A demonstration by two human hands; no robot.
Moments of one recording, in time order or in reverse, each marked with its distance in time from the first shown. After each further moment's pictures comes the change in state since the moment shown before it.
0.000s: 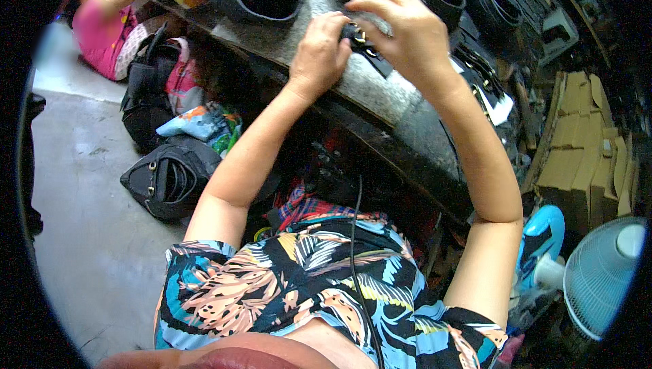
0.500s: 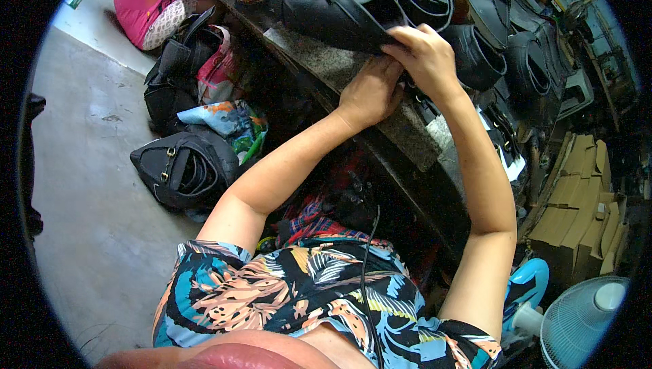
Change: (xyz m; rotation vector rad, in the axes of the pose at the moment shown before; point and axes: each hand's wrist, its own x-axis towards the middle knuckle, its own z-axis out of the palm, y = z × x) left_hand 0.004 0.012 -0.005 -0.136 -0.118 -0.134; right_hand 0.042 0.020 0.053 -0.043 -0.157 0.089
